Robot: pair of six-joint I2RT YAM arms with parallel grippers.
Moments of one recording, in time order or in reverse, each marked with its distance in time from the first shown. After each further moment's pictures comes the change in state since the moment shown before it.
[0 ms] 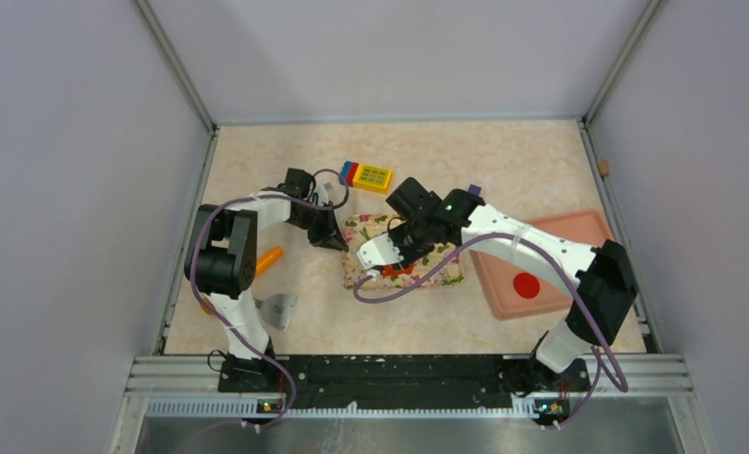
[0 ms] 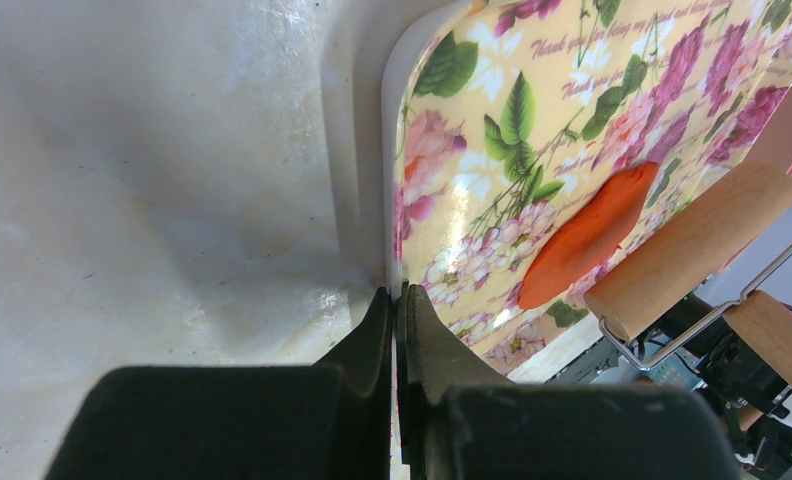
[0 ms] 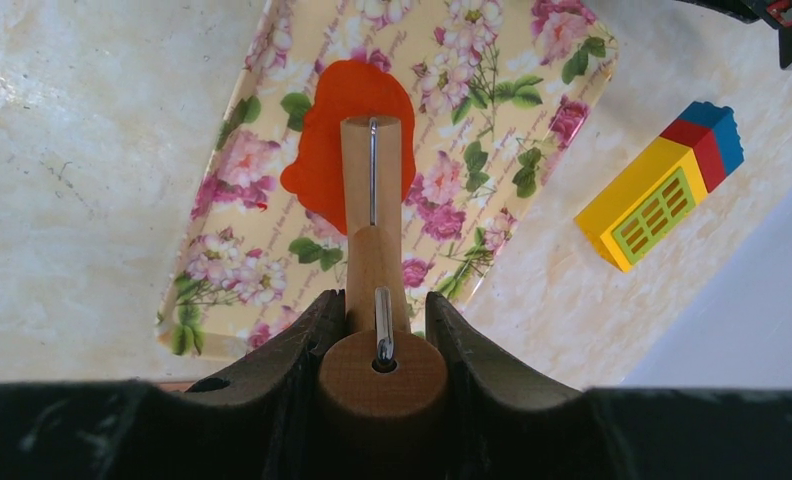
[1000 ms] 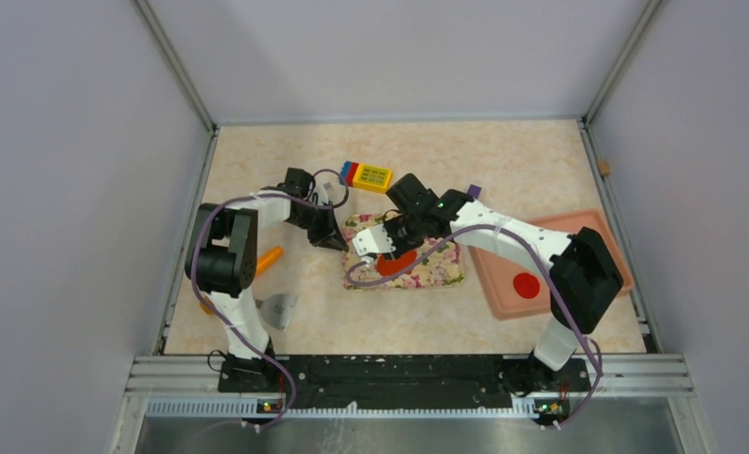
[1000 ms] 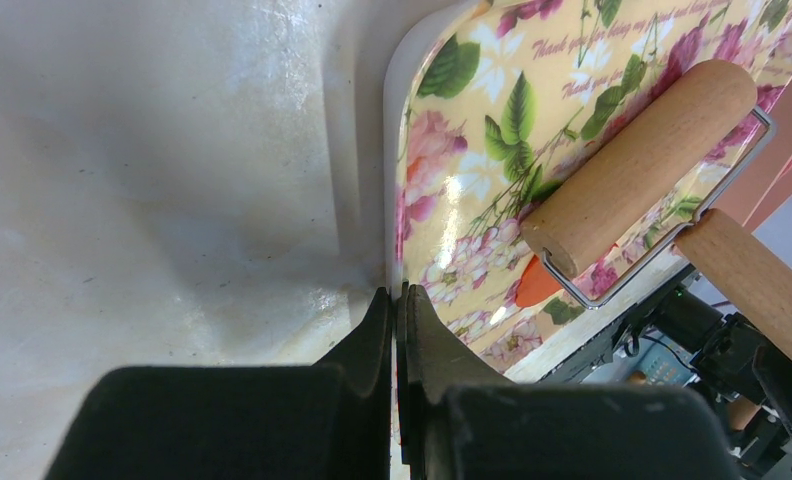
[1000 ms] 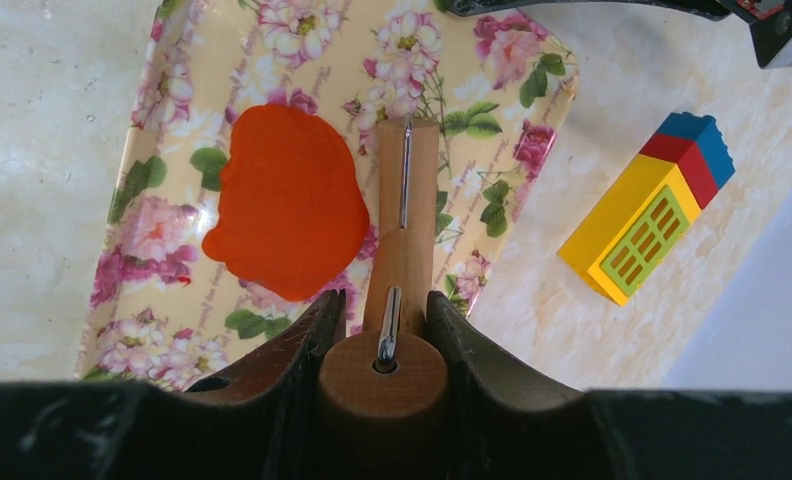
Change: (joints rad) left arm 0.003 0.011 0.010 -0.010 0.009 0.000; right arm -0.078 0.095 -0.066 0.227 -0.098 0.006
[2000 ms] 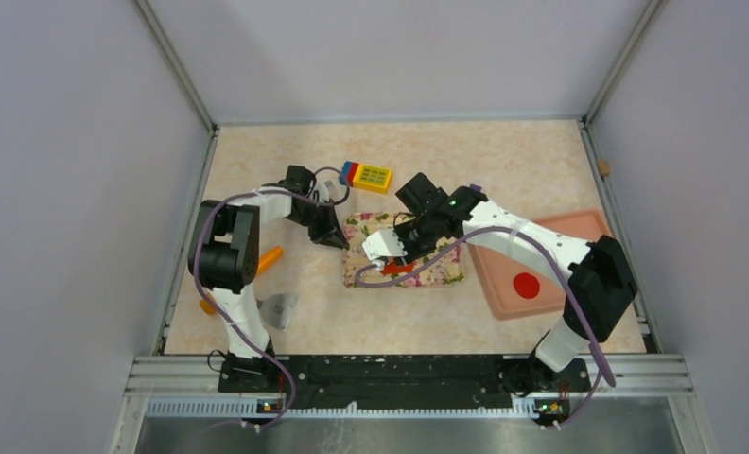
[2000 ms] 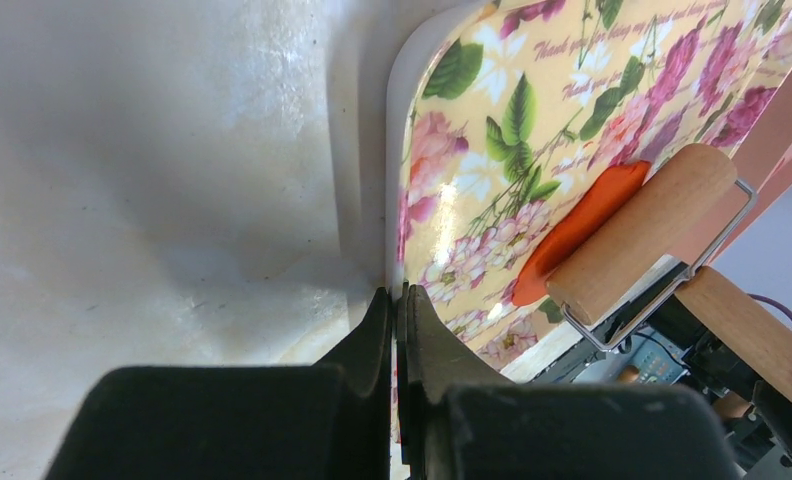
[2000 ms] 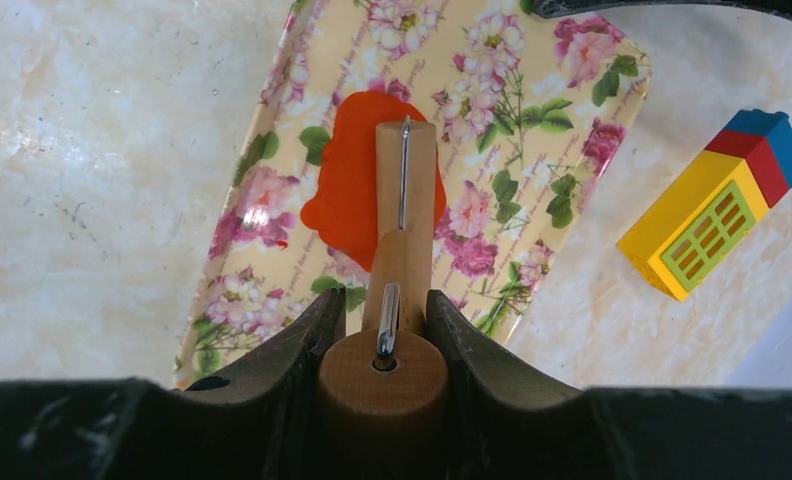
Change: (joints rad) left arm 0.003 0.027 0.033 -0.016 0.012 0.003; right arm -0.009 -0.068 0.012 -0.158 -0.054 0.029
